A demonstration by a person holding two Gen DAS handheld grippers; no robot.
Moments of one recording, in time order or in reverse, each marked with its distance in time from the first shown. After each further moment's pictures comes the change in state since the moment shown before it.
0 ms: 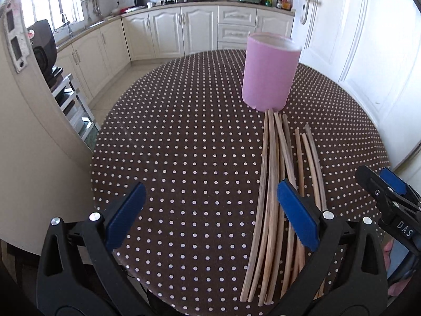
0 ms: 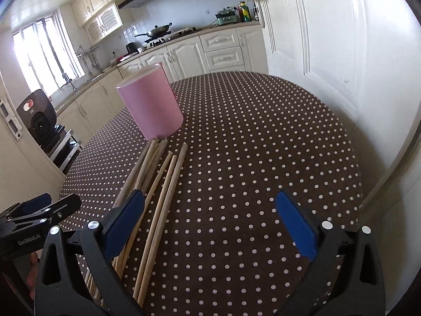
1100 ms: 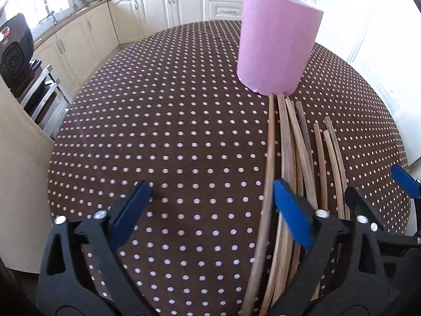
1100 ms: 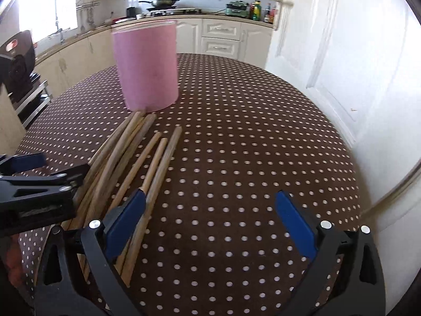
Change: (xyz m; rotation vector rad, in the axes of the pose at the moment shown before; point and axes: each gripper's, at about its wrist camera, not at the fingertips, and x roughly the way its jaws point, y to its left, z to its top) left arm 0.080 -0.014 0.034 0.027 0.108 -0.029; right arm 0.057 0.042 0.001 -0.252 0.071 -0.203
